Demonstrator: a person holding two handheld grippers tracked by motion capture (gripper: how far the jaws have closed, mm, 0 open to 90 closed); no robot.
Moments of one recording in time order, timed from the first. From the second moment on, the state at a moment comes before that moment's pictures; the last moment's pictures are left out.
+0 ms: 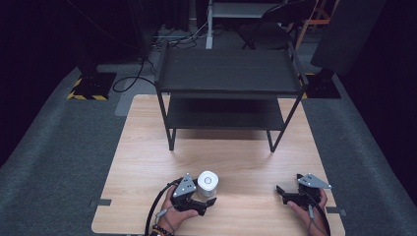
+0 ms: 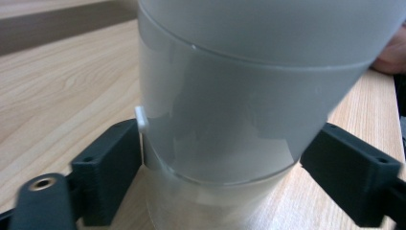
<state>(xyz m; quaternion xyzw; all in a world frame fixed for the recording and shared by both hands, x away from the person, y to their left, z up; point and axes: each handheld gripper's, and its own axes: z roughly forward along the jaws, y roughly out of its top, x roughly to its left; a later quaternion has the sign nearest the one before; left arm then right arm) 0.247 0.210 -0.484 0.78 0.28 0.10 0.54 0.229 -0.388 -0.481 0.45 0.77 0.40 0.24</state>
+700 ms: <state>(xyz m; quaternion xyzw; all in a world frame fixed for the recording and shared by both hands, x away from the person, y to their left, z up) 0.237 0.206 -0.480 0.78 0.27 0.14 0.54 0.229 -0.389 -0.481 0.44 0.77 0.40 0.24</state>
